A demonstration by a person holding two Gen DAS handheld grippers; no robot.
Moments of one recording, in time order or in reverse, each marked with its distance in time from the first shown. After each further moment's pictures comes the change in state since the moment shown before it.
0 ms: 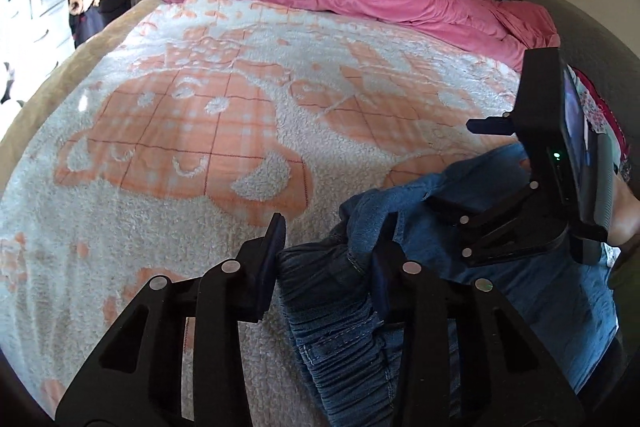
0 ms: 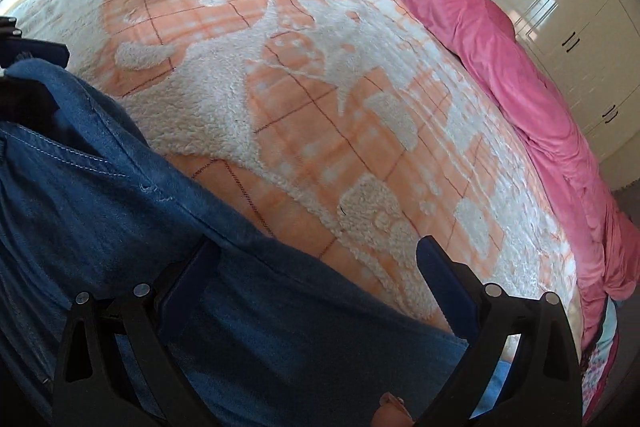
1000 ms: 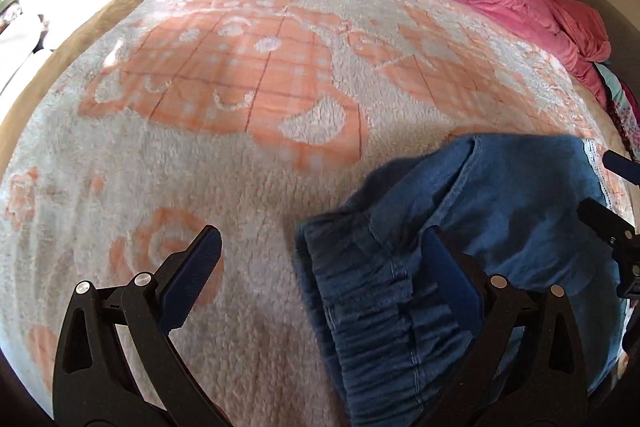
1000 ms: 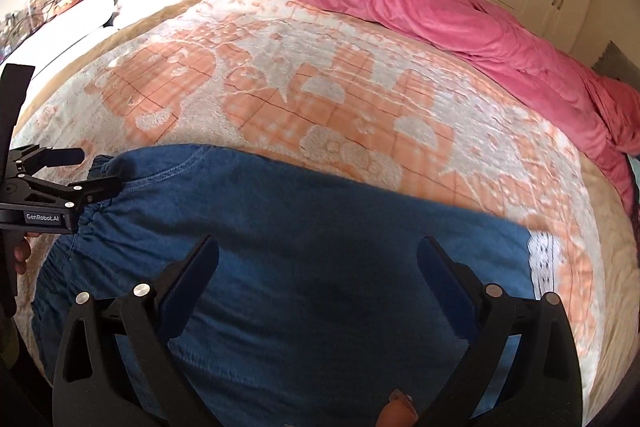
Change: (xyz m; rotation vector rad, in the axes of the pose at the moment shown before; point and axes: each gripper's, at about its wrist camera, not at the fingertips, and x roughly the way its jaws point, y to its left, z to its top) left arm 0.019 0.018 -0.013 -0.132 0.114 0.136; right arm -0.087 -0.023 -0.051 0.375 -0.038 0.032
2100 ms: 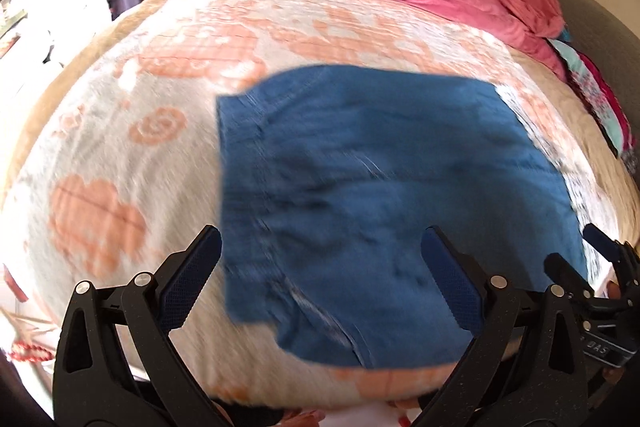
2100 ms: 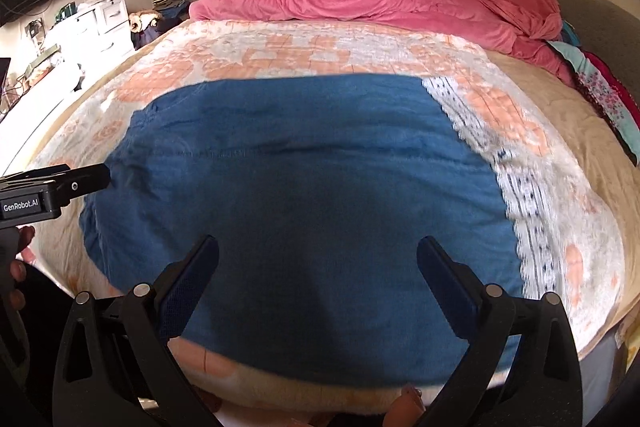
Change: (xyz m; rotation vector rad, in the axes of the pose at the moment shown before) left arm -0.123 -0.087 -0.105 0.048 -0.037 -0.021; right arm -0.142 0.007 -0.178 0.352 -0.090 -0.092
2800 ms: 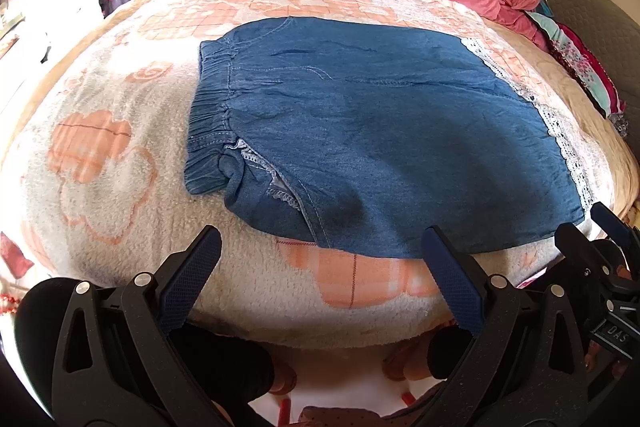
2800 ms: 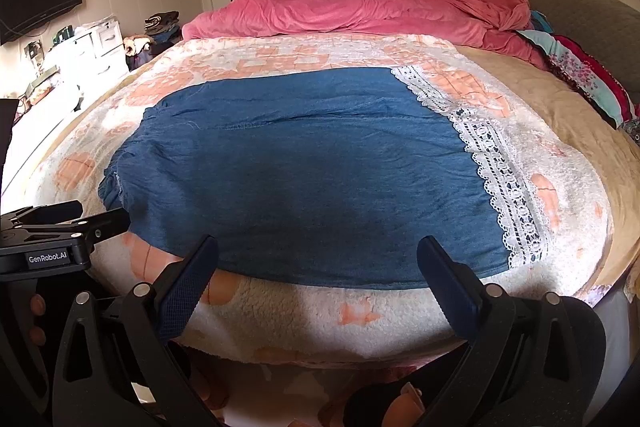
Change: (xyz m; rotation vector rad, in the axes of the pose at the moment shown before) left arm -0.028 -0.035 -0.098 0.066 0.000 -0.020; right arm -0.059 -0.008 -0.083 0.082 -0.075 -0.014
